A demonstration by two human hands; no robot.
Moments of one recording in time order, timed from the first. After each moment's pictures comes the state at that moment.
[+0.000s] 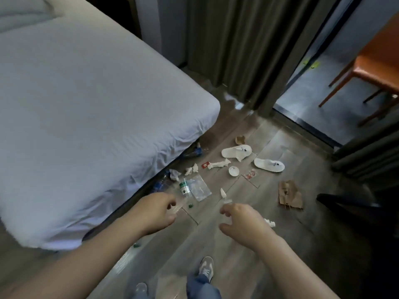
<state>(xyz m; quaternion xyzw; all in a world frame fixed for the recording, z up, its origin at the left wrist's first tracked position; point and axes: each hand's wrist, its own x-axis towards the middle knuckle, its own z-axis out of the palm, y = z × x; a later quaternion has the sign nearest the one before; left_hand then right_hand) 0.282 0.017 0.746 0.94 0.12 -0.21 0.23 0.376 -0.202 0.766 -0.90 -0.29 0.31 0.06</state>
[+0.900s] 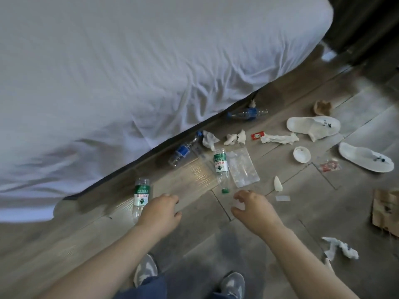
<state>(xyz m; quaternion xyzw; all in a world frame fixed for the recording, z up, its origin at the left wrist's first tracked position) 0.301 0.082 0.297 0.89 0.33 -0.24 0.22 0.472 -0.081 0.309 -0.87 -0.29 0.40 0.05</state>
